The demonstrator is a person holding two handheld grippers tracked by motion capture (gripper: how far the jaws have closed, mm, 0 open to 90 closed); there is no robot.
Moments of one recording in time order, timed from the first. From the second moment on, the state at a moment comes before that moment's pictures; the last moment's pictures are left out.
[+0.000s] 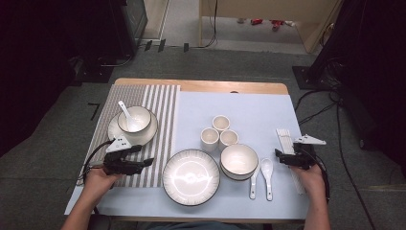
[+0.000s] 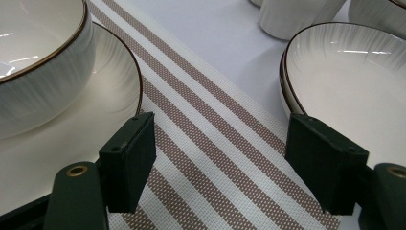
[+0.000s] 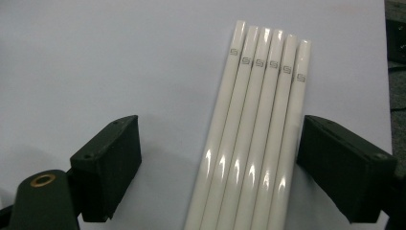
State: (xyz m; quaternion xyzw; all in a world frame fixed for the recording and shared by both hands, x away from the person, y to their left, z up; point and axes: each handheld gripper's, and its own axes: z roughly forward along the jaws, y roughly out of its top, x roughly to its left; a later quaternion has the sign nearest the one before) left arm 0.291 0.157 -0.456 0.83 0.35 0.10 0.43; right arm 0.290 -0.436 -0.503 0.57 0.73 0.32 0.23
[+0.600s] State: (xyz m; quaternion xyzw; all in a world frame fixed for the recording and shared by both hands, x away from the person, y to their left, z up) left arm 0.285 0.149 -0.467 0.83 0.35 0.09 0.42; right arm 0.290 -0.436 -0.503 0.57 0.73 0.32 0.23
